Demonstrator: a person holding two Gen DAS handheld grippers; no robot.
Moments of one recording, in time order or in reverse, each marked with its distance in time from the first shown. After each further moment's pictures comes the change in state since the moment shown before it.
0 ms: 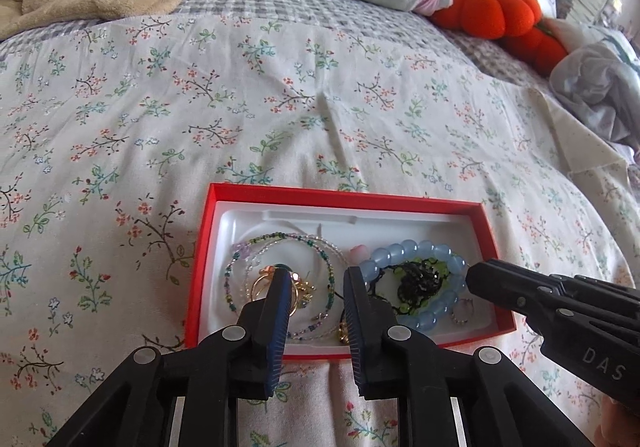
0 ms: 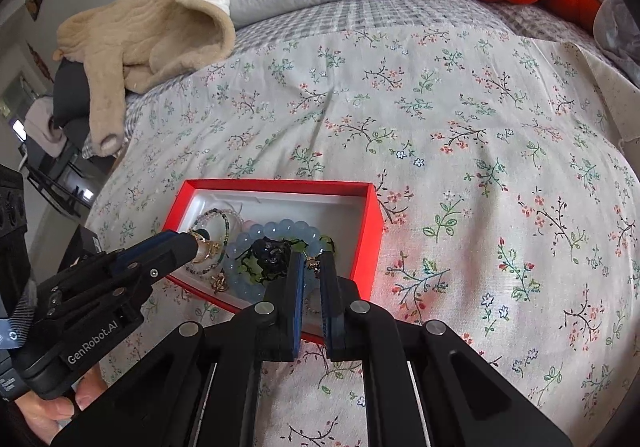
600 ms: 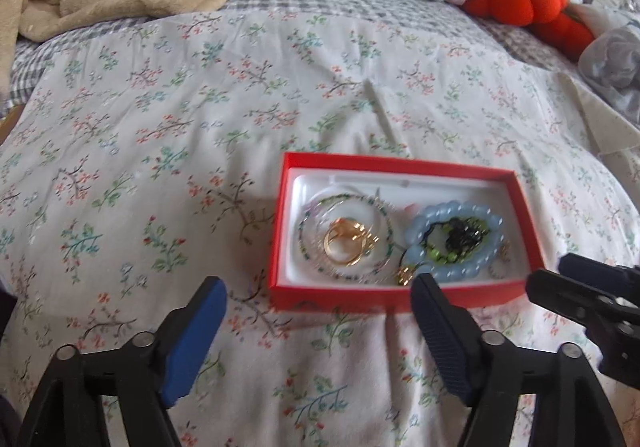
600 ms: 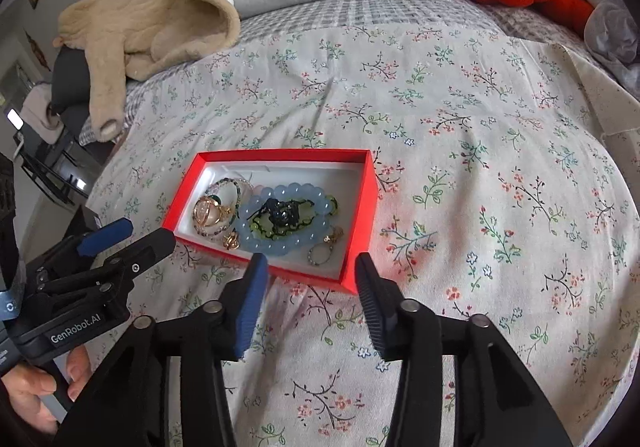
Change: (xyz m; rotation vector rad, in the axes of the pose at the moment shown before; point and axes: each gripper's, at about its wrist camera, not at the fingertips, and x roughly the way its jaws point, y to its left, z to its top) left arm -0.029 0.016 -0.018 0.010 0.031 0.139; right arm -0.030 0.012 -0.027 -0.023 0.020 -0.034
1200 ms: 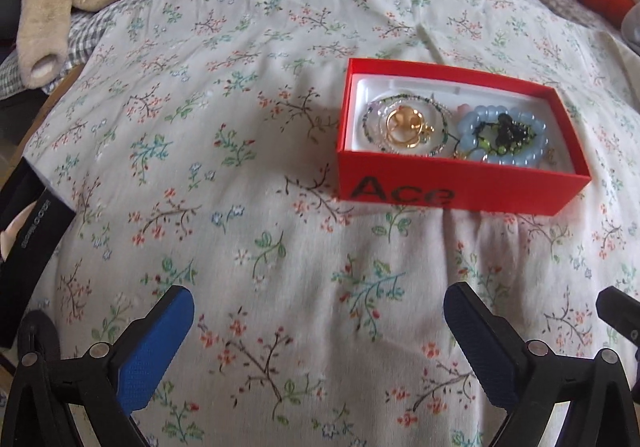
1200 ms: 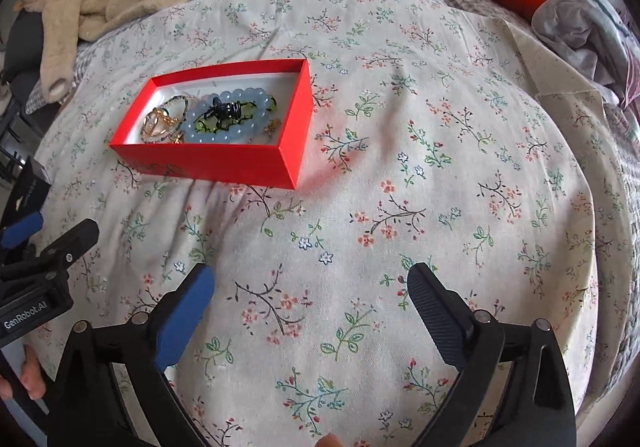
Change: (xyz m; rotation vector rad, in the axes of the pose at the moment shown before) left arm -0.018 0.006 -0.058 -0.021 0.082 0.167; right arm -0.016 0.003 -0.062 -0.011 0.101 -0.270
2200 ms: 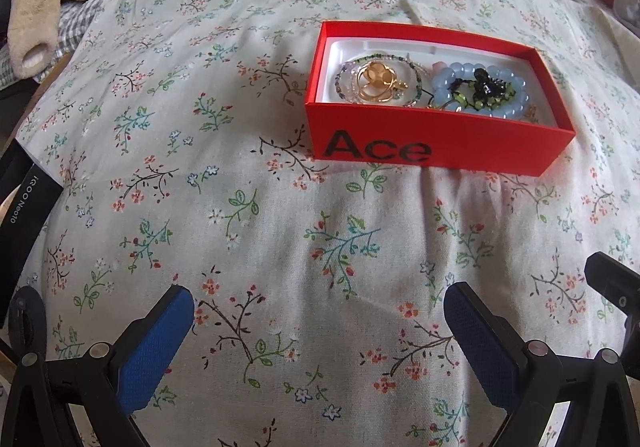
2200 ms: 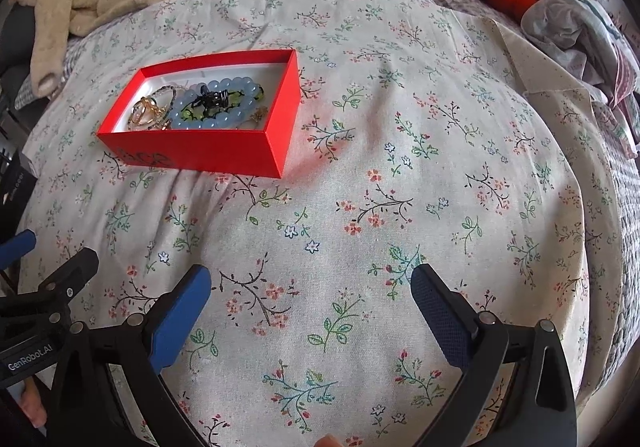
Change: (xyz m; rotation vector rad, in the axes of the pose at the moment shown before) left arm 0.001 -0.016 -0.015 0.028 0.049 -0.009; right arm 0.004 -0.001 -0.005 0.006 -0.001 -0.045
